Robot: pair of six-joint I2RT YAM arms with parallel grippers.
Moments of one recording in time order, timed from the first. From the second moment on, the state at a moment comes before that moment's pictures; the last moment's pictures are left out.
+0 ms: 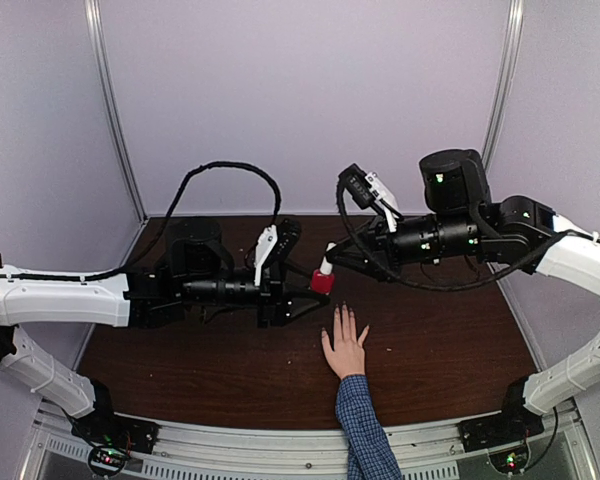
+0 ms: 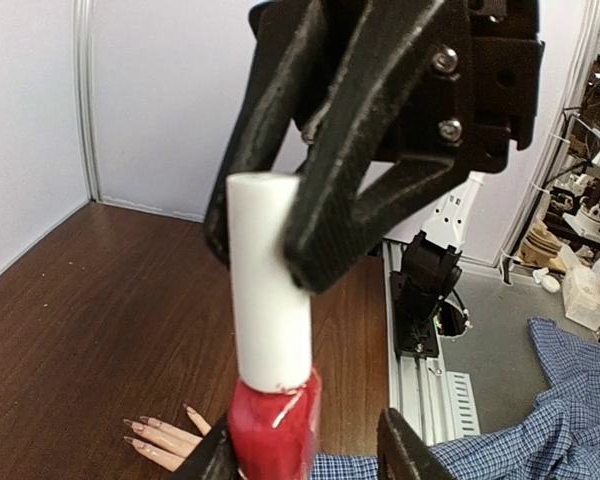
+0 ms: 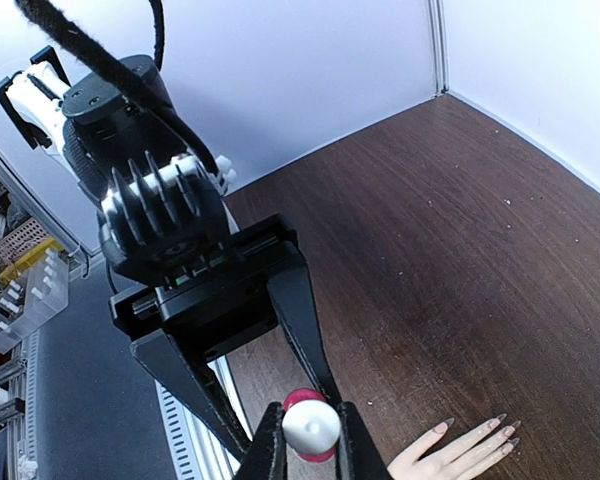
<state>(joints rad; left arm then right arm) -1.07 1.37 0.93 0.29 0.42 -0.08 1.00 1.27 1.35 -0.50 -0.25 0.18</state>
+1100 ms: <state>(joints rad) -1.07 1.40 0.93 0.37 0.37 -0.15 1.00 1.26 1.35 -0.50 -0.25 0.18</state>
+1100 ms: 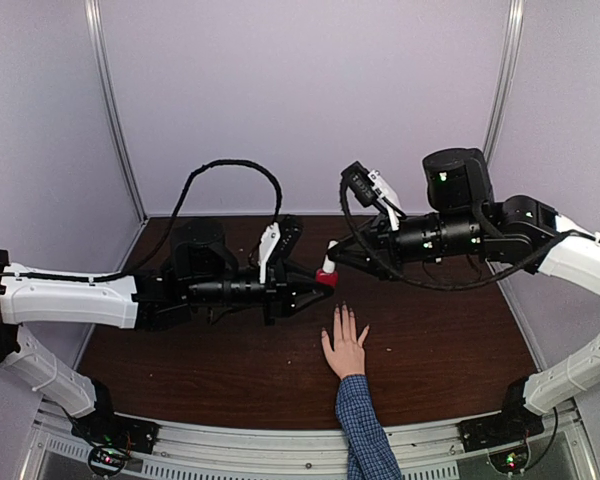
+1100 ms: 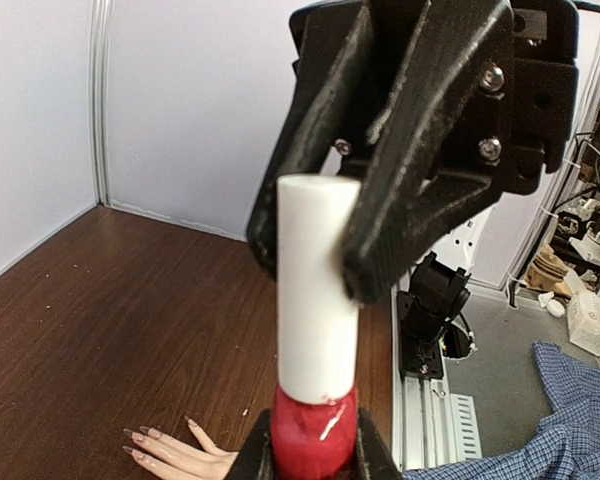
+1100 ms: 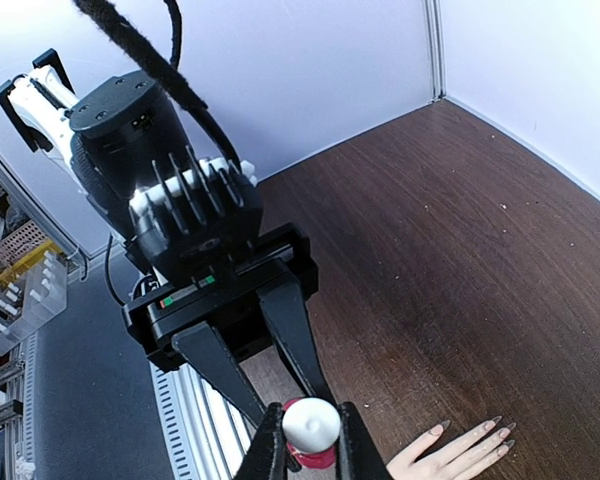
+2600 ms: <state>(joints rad) -1.07 1.30 0.91 0.26 0.22 -0.01 1.00 1.26 1.34 -0.50 -0.24 0.26</state>
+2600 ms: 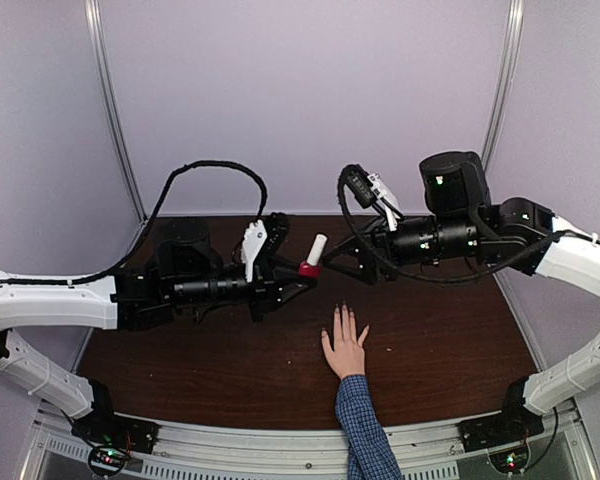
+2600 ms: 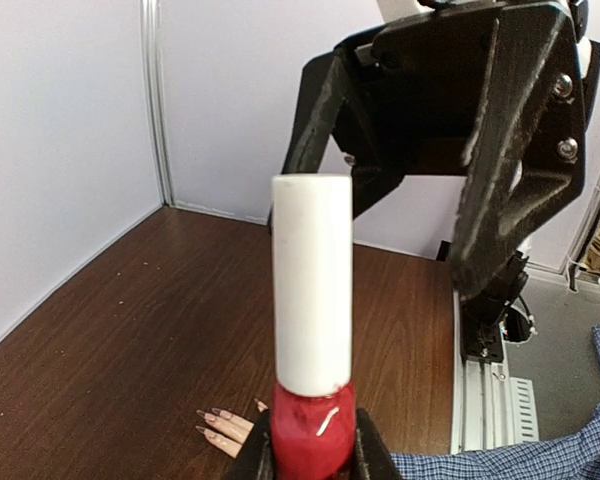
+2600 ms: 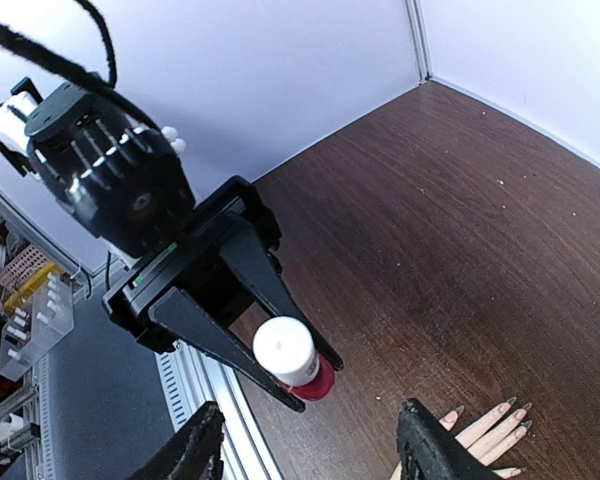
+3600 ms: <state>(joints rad) -1.09 1.41 0.91 0.33 -0.02 -0.01 1.00 1.35 1.25 -0.31 -0.04 0.56</state>
